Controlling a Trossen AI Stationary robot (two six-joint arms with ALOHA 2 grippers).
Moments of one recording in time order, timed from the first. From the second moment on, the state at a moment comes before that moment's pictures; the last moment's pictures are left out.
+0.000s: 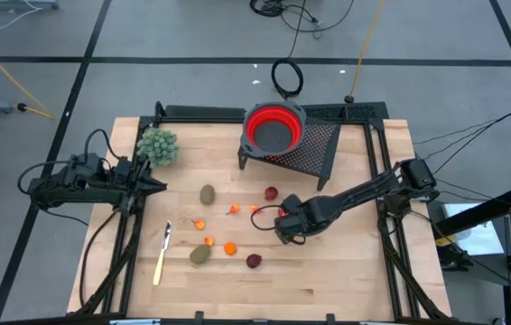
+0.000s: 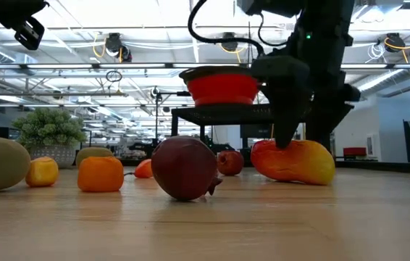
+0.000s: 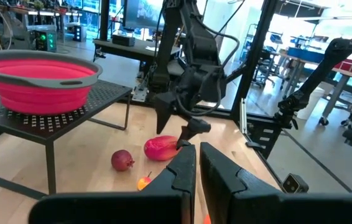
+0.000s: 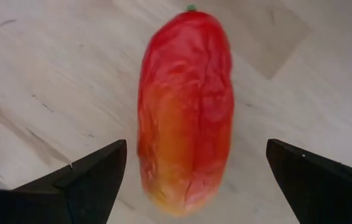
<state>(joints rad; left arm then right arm) 0.00 0.02 0.47 -0.50 0.13 -0.19 0.28 1.80 1.21 -0.85 0.23 1.15</state>
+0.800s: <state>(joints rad) 0.00 0.02 0.47 -0.50 0.12 -0.19 0.24 1.79 1.01 -0.49 0.16 1.05</state>
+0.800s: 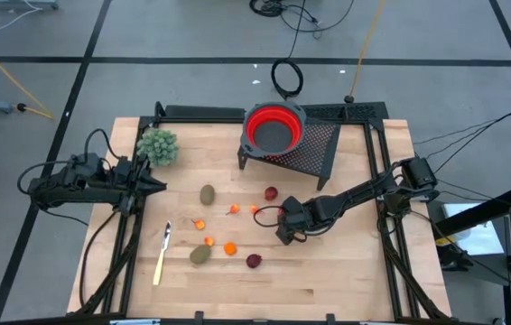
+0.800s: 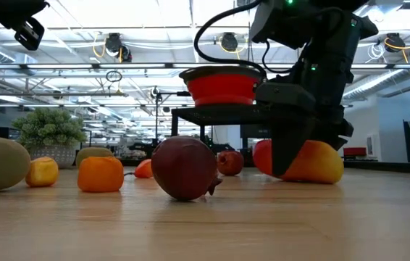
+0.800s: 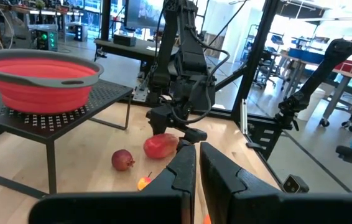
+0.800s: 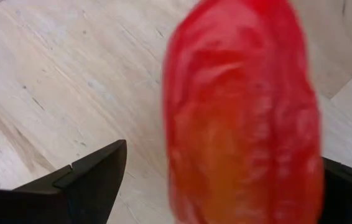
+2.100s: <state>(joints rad) 0.00 0.02 0.47 -0.50 0.12 -0.16 0.25 1.68 1.01 -0.31 0.04 1.10</state>
